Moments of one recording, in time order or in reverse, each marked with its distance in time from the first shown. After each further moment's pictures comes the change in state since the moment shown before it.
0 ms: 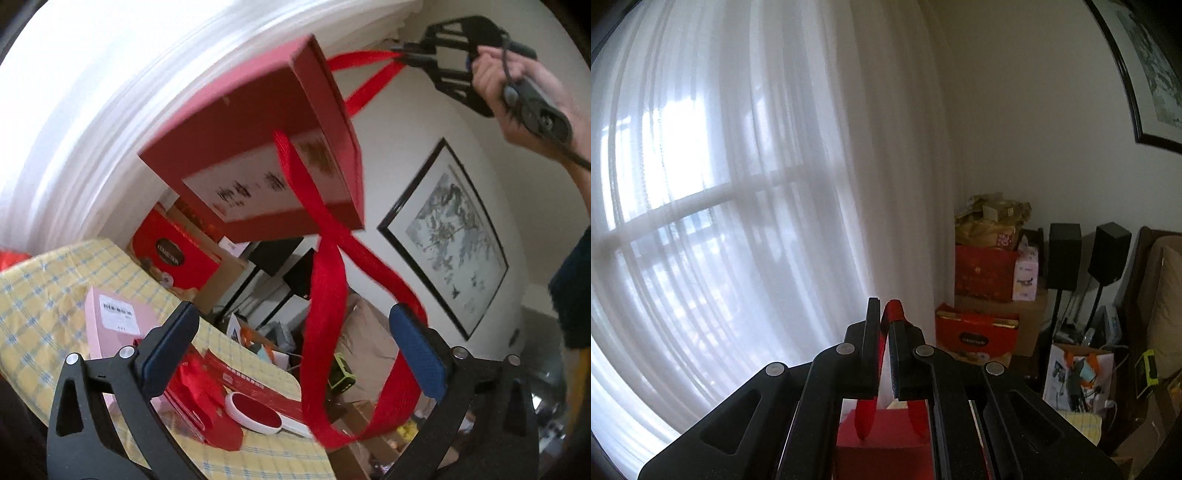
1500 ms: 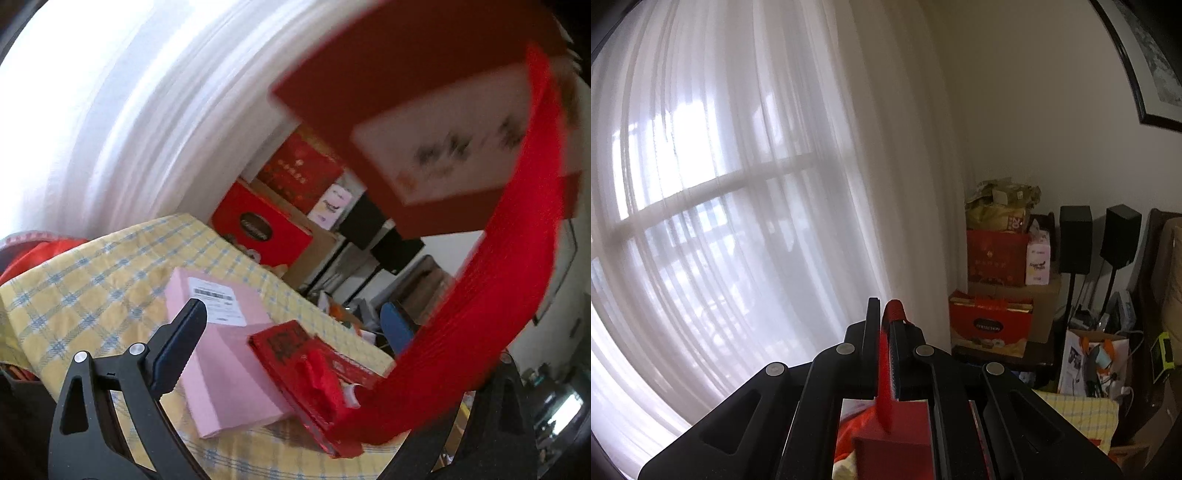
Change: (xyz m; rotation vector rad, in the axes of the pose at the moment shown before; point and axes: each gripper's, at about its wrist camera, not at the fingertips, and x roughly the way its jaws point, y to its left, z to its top) left arm 0.057 0.091 -0.027 0.025 0.087 0.311; right arm -0.002 -0.003 -0.029 0.029 0.010 0.051
